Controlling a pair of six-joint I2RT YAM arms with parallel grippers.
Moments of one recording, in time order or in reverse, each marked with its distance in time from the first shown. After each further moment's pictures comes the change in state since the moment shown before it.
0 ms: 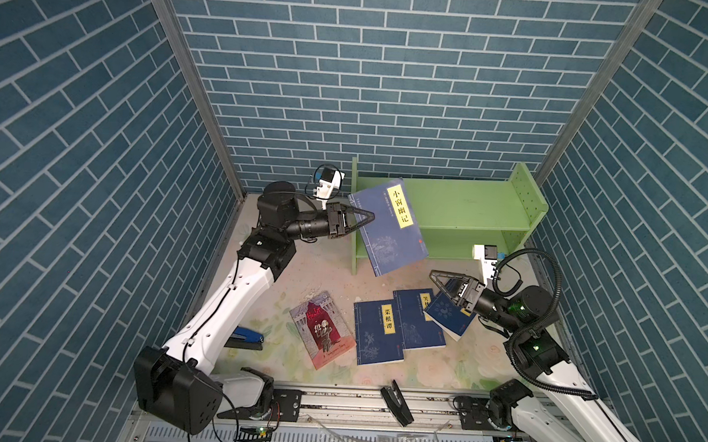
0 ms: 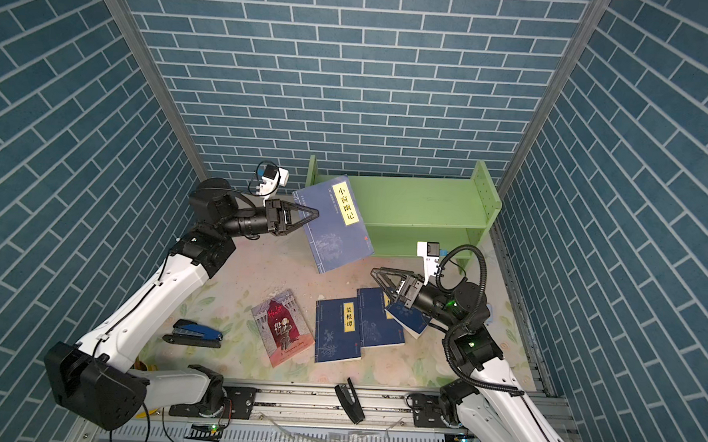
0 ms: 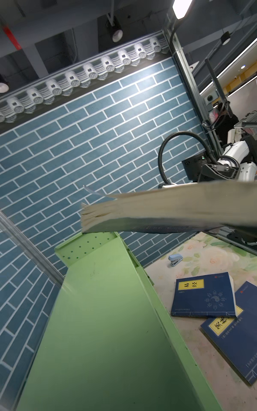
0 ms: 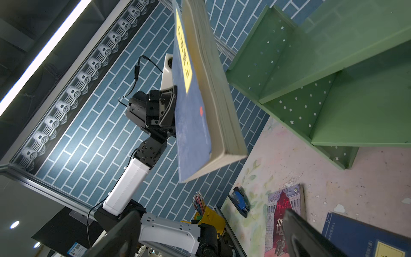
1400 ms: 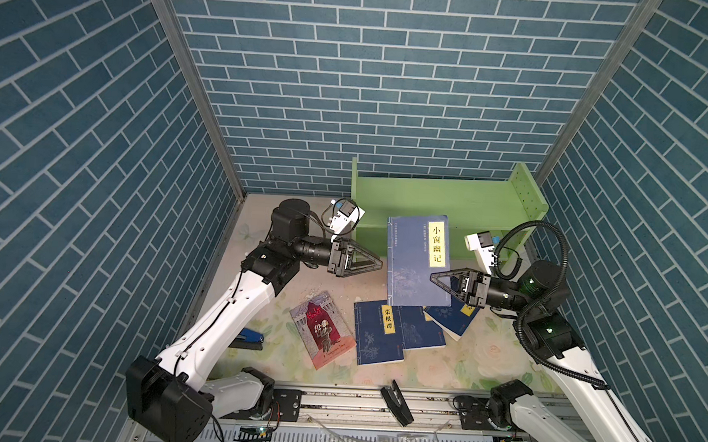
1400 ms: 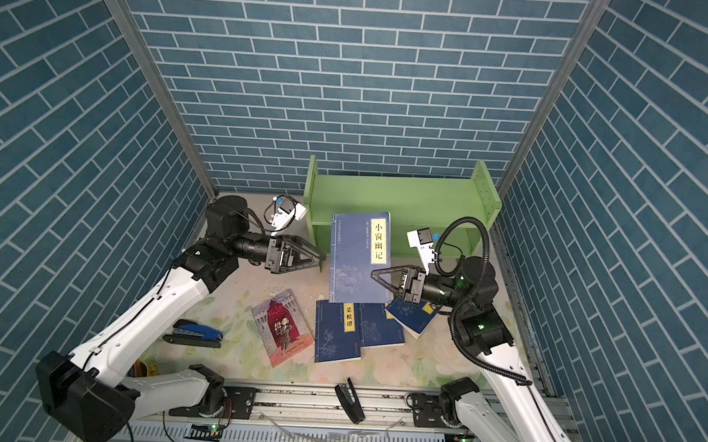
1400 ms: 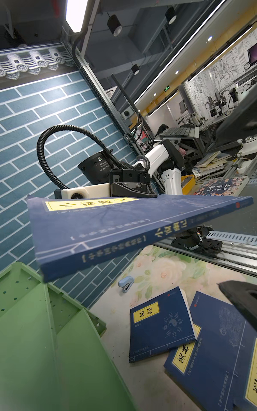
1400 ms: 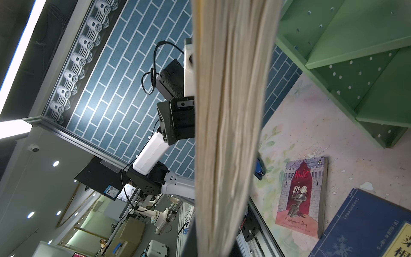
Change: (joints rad) left arm -0.107 -0.056 -0.098 -0.227 0.275 0.364; right arm -0.116 0.098 0.248 -0.257 -0.401 -0.107
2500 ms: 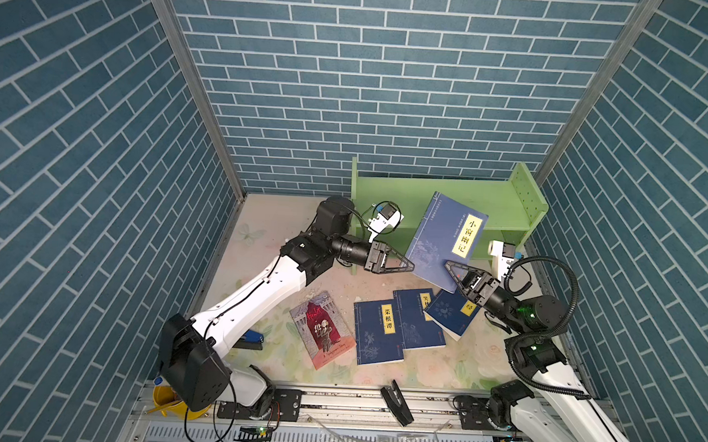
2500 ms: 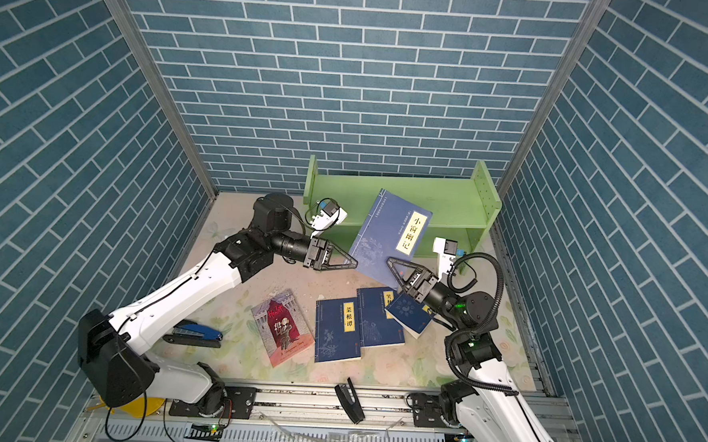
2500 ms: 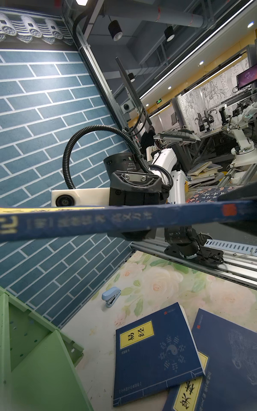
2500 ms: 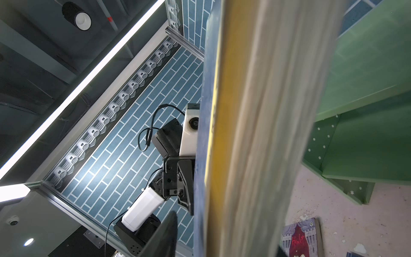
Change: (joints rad) left arm -0.183 0.174 0.130 -0.047 -0.126 -0.019; right arm -0.014 -0.117 -0.308 0.489 0.380 0.246
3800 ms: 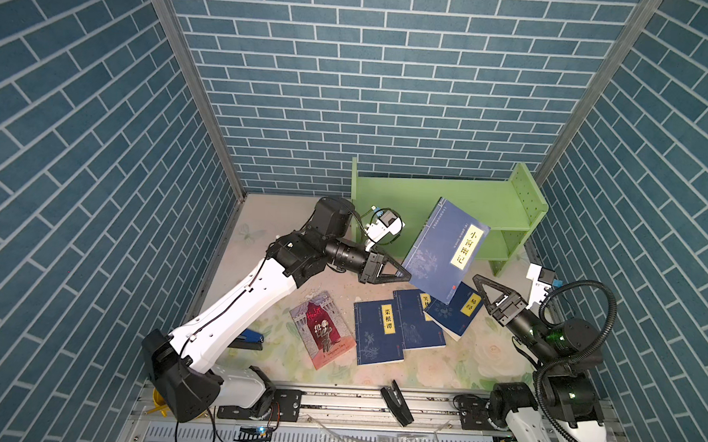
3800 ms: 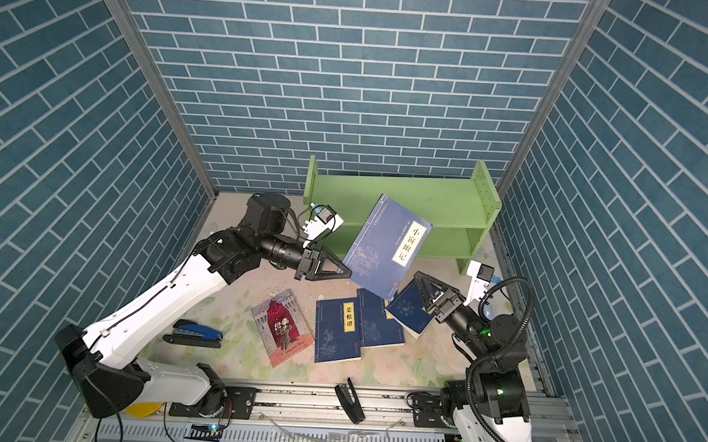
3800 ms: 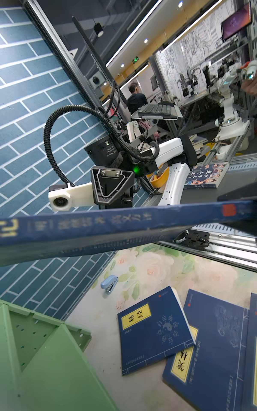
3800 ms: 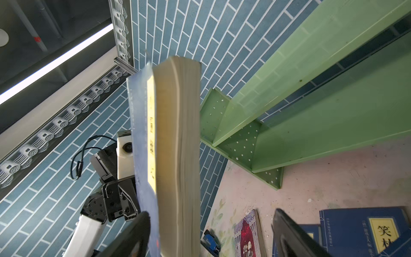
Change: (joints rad) left arm -0.048 -0.043 0.134 -0.340 -0.081 0.279; right arm -0.229 -0.353 0.074 -0.645 0.054 -0.153
